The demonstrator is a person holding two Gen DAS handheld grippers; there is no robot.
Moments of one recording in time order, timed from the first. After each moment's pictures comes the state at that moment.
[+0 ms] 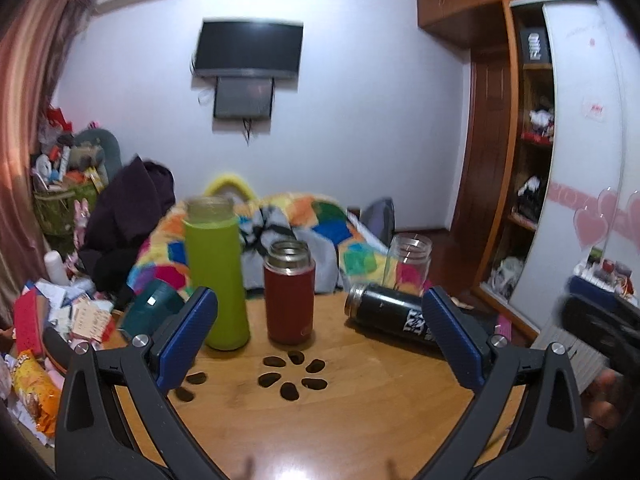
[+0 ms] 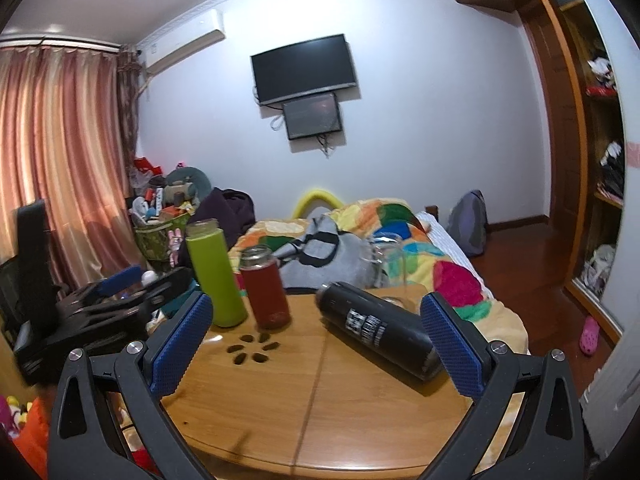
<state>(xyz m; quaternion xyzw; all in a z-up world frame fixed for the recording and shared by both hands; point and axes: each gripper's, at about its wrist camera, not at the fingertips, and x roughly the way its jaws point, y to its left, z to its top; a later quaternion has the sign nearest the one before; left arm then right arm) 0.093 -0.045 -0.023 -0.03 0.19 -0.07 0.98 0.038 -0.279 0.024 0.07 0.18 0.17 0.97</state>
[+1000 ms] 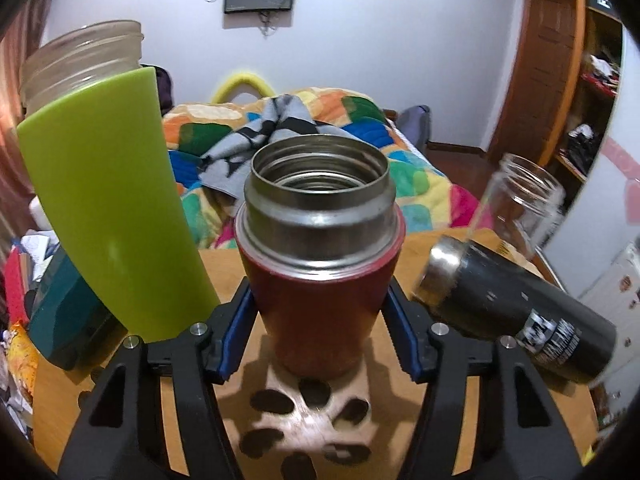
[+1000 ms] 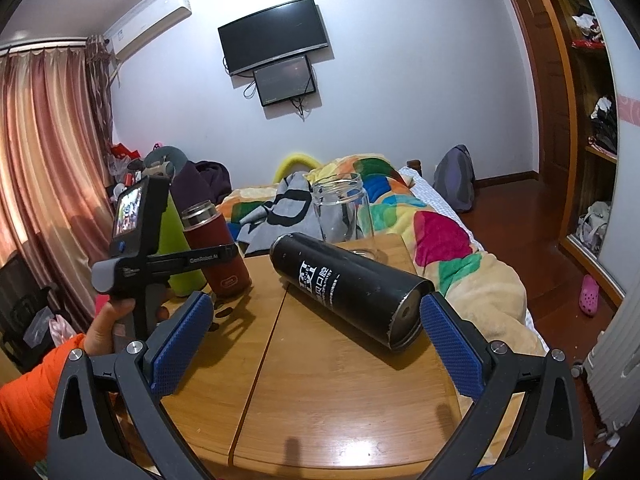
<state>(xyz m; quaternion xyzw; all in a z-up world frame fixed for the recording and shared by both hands) 0.233 -0.046 -0.099 -0.03 0.36 -0.04 0.93 0.074 -0.305 -0.027 0.08 0.25 0.15 0.95</state>
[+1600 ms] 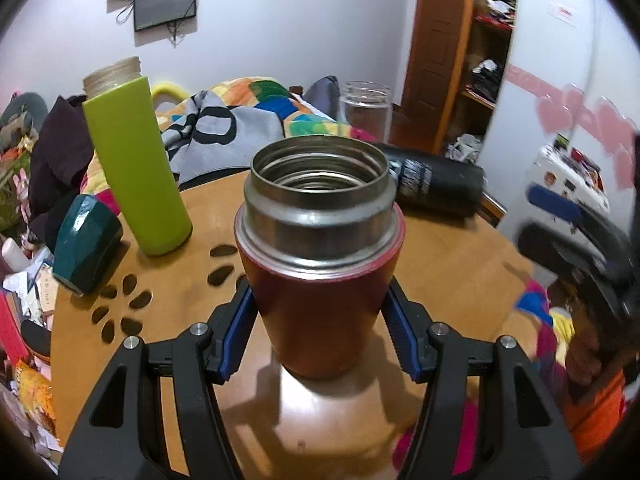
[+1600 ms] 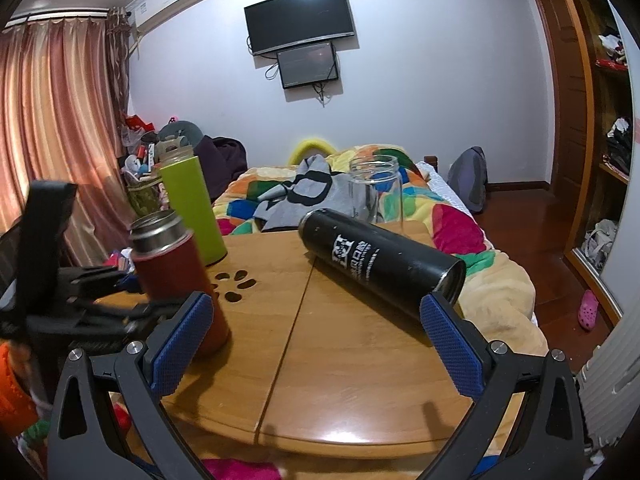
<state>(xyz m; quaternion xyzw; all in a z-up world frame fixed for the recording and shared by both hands) 0.079 -0.060 -0.080 0.05 0.37 -0.18 0.91 0.062 -0.275 -0.034 0.04 0.26 0.18 0.95</state>
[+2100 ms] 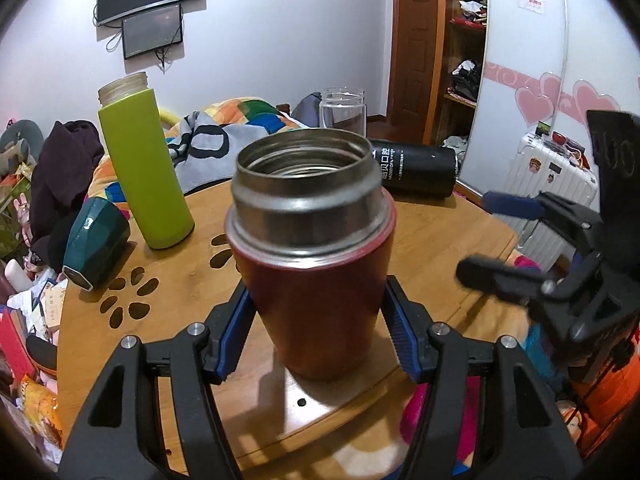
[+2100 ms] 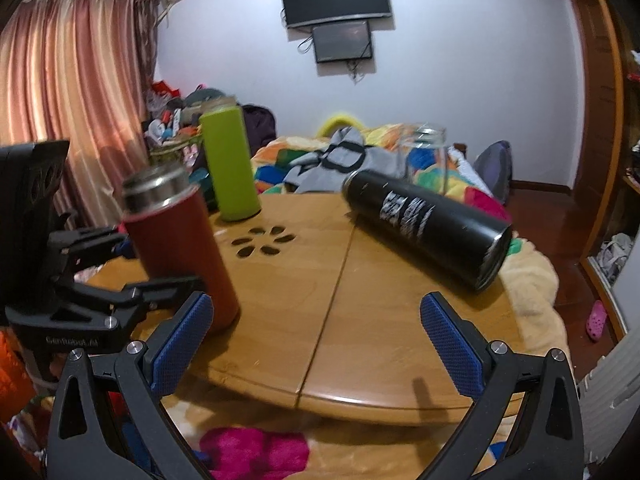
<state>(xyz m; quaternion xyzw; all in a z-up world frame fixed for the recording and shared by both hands) 0.058 -0.051 -0.090 0.07 0.33 -0.20 0.92 0.045 -0.240 -0.064 0.00 0.30 0.23 0.93</state>
